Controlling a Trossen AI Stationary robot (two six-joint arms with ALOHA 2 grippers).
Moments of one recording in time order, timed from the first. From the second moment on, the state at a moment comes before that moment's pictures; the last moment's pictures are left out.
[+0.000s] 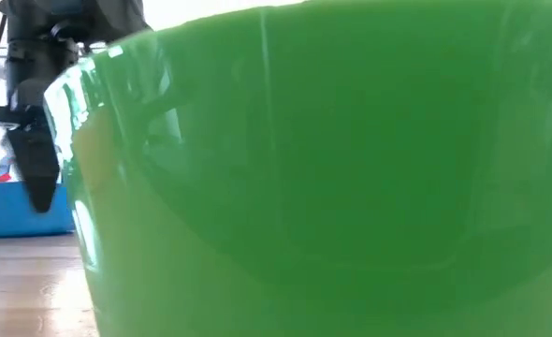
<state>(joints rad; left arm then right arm) -0.33 1.43 0.80 -0.80 -0.02 -1.13 -0.22 0.96 0.85 -0.54 0.16 0.04</state>
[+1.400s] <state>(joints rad) -0.18 1.52 1.09 -0.14 -0.97 0.62 -0.17 0.97 0.84 -0.14 0.16 -0.18</state>
